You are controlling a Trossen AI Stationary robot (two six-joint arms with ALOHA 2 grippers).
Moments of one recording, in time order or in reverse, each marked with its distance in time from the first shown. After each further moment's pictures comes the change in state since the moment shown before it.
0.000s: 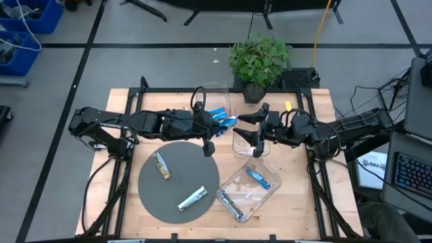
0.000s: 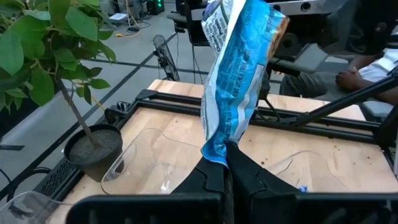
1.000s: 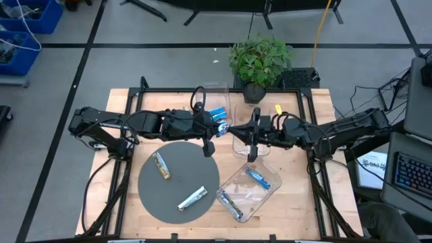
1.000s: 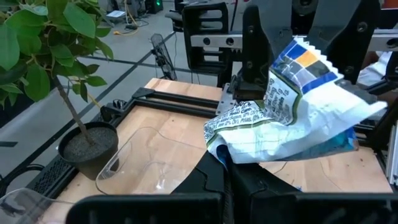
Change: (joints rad) left arm 0.000 0.000 0.000 -0.001 0.009 -0.026; right arm -0.002 0.082 0.000 0.074 -0.076 0.000
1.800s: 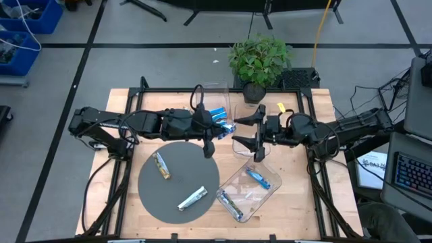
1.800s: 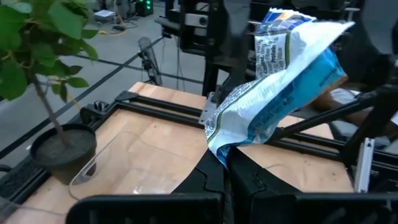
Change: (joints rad) left arm -0.002 0.000 0.000 0.046 0.054 -0.067; right arm 0.001 -0.063 -0.001 -0.018 -0.053 -0.099
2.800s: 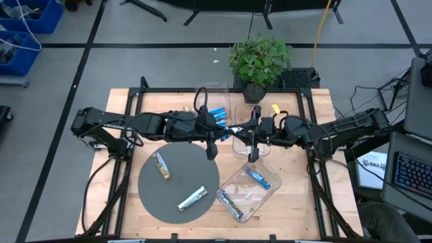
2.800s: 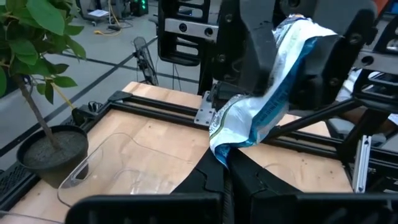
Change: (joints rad) left arm -0.006 0.031 0.000 0.033 0.010 0.004; right arm -0.013 0.059 0.000 0.058 0.002 -0.031
